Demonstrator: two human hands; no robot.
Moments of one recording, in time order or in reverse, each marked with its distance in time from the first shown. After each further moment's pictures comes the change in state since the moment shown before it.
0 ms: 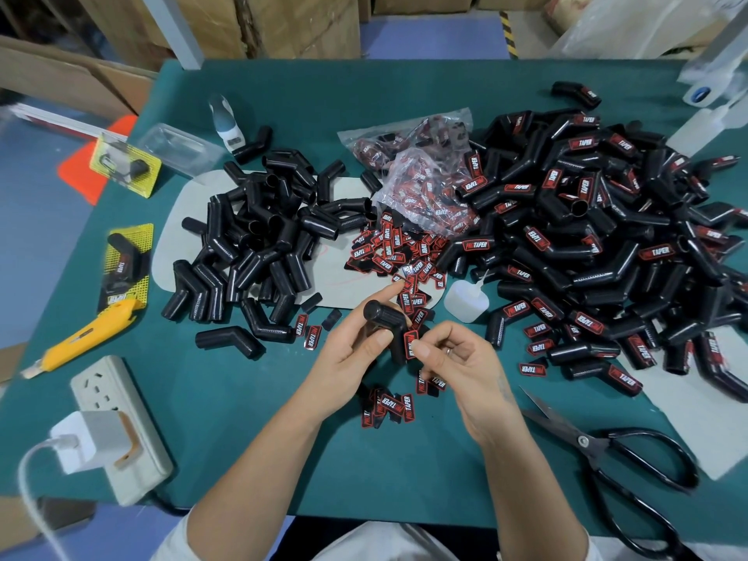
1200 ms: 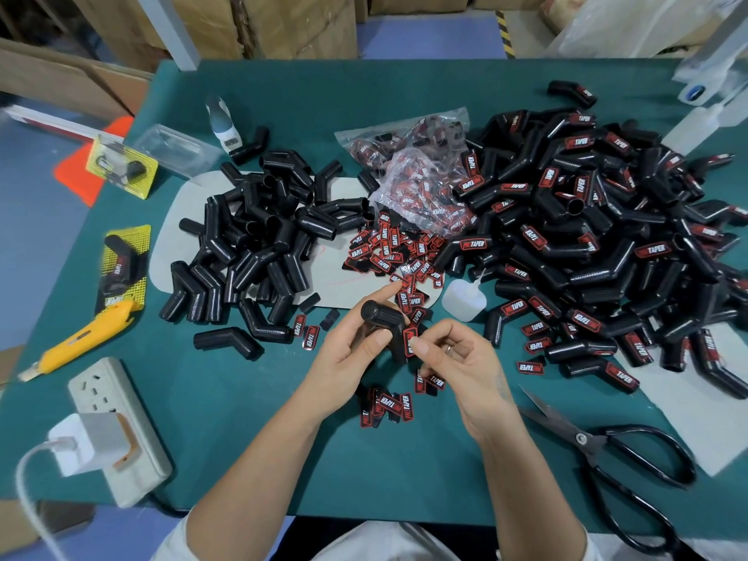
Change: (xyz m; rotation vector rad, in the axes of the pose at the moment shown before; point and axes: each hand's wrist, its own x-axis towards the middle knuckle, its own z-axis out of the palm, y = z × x) left_hand 0.001 -0.001 0.001 -0.008 0.007 0.007; right_hand 0.000 0.002 -0.001 -0.028 0.039 0.010
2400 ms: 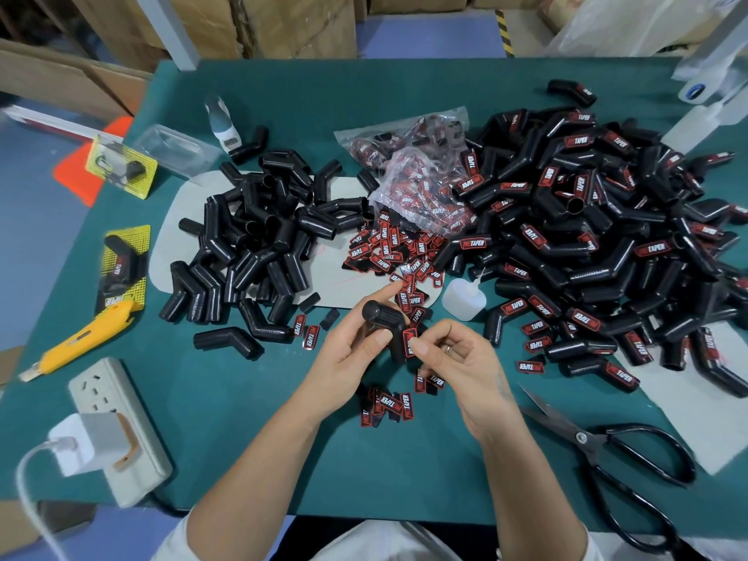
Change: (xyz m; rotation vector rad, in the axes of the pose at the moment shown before) left_hand 0.000 0.001 0.000 0.023 -0.013 0.006; right_hand 0.001 0.001 -0.001 -0.018 -0.009 0.009
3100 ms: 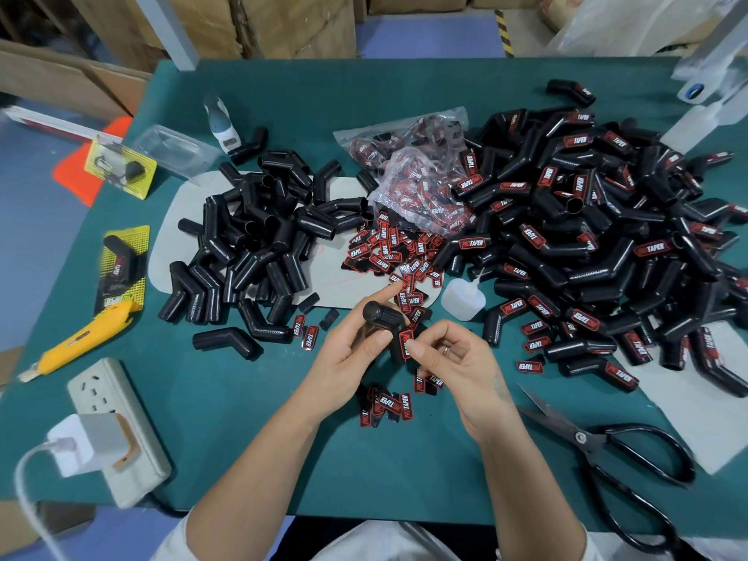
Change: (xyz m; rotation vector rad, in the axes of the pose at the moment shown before) left_hand 0.000 0.004 0.001 -0.016 -0.002 0.004; right_hand -0.001 0.000 0.001 -0.001 -0.015 0.006
